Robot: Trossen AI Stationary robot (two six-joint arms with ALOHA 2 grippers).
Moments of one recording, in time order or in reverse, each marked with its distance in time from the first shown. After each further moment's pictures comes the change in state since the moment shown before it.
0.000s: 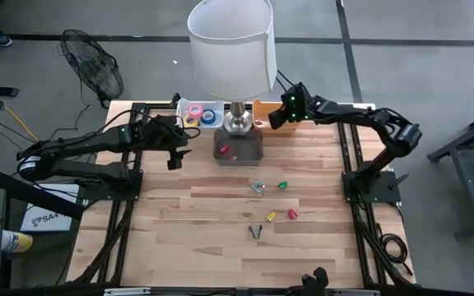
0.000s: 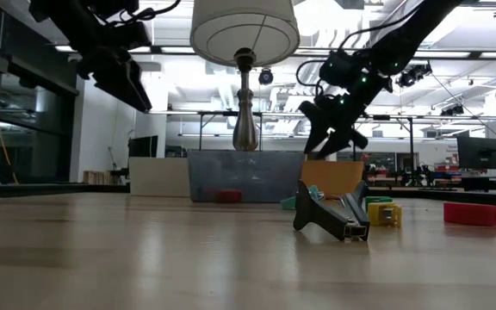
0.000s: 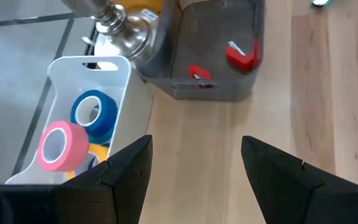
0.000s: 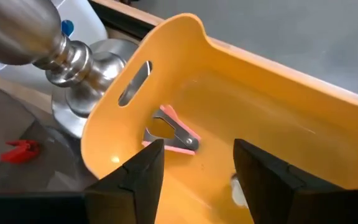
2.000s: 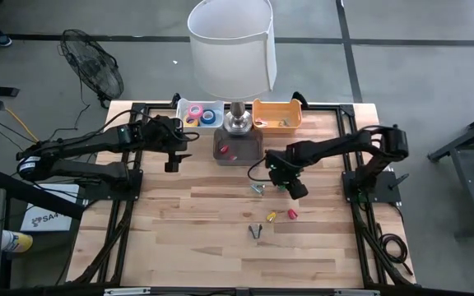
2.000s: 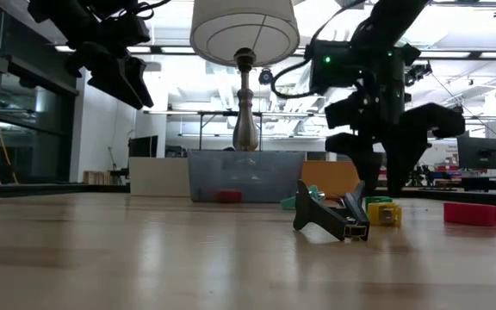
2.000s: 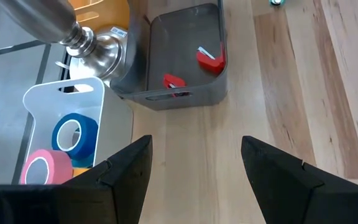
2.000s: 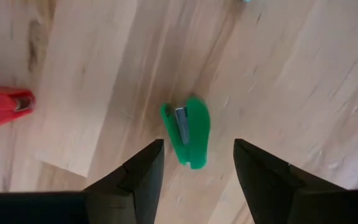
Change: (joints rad) left arm 0.000 -0.006 0.000 -0.009 0.098 0.119; right arm 0.612 0.072 0.000 -0.589 -0.070 -0.817
